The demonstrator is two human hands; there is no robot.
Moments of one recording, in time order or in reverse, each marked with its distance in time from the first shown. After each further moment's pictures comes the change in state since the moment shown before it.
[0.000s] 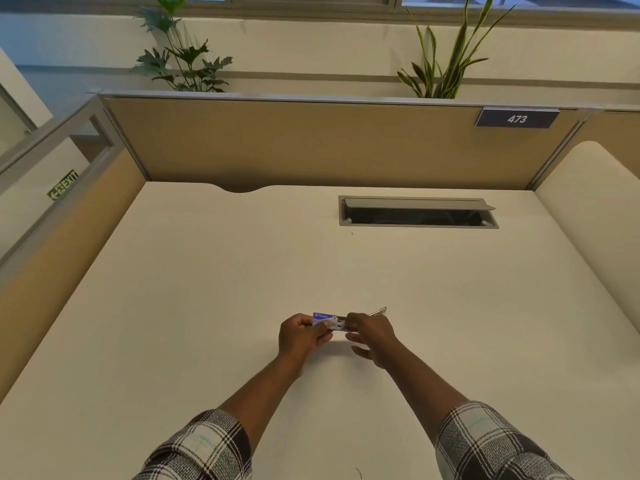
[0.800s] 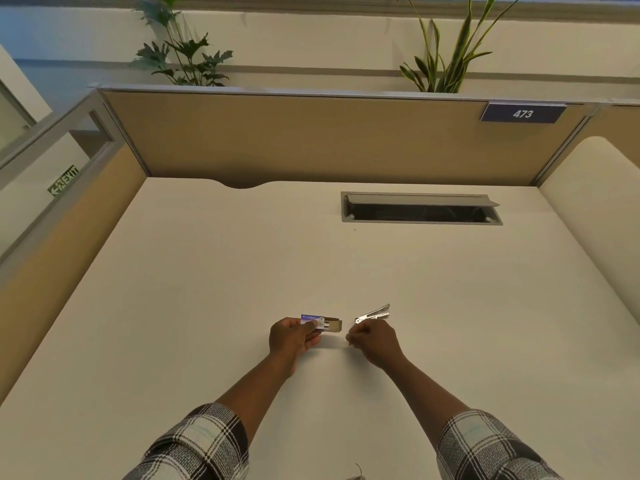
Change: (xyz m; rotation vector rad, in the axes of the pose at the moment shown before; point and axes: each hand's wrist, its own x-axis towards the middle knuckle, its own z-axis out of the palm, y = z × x) left_hand 0.010 -0.003 -0.020 -0.110 0.055 -0.119; right_hand 0.020 0.030 -0.009 -0.615 0.024 -0.354
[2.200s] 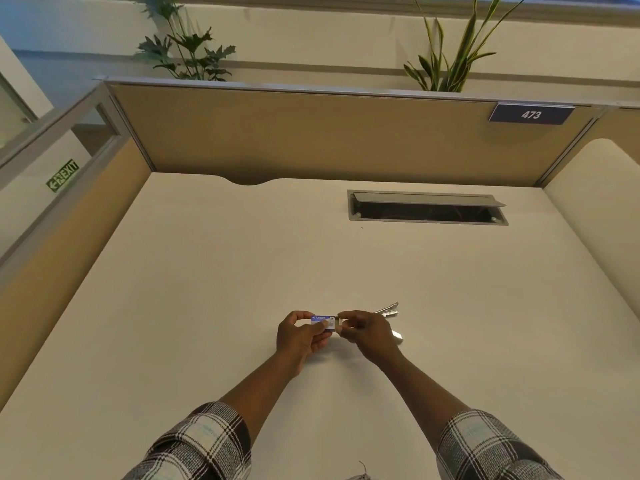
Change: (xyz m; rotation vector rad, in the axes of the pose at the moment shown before) left_hand -0.012 0.008 -0.015 0.019 -0.097 -0.006; right_hand -0.005 -0.019 0.024 0.244 0.011 -0.197
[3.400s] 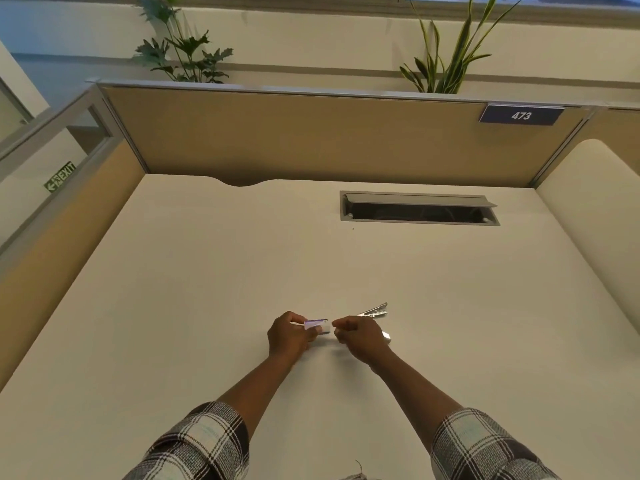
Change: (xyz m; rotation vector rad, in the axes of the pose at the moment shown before) left_hand 0.001 -0.005 0.013 0.542 0.207 0.167; right_hand -0.002 0.002 -0.010 -0.069 -0.033 0.166
